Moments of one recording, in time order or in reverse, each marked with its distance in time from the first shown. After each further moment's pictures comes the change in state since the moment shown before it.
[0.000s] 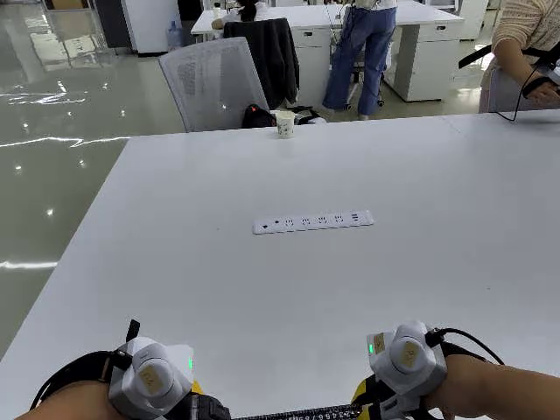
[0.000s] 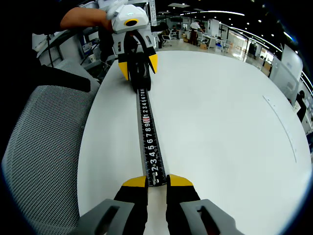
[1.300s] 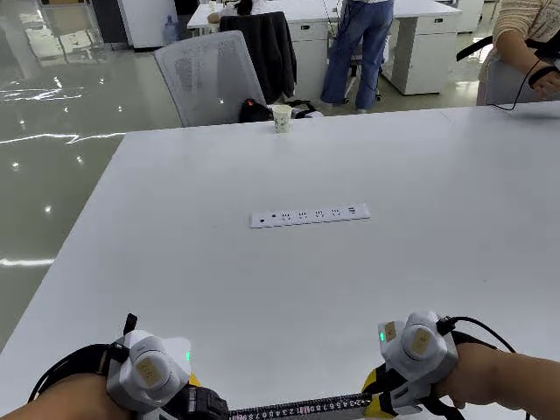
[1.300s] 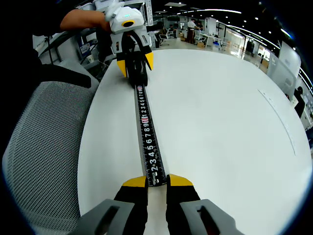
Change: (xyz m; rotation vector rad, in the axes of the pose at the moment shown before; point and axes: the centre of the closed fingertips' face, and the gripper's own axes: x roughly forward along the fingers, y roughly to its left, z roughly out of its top) left arm 0.001 0.000 0.000 -0.004 0.007 0.003; right arm -0.010 -0.003 -0.019 0.023 0.007 -0.007
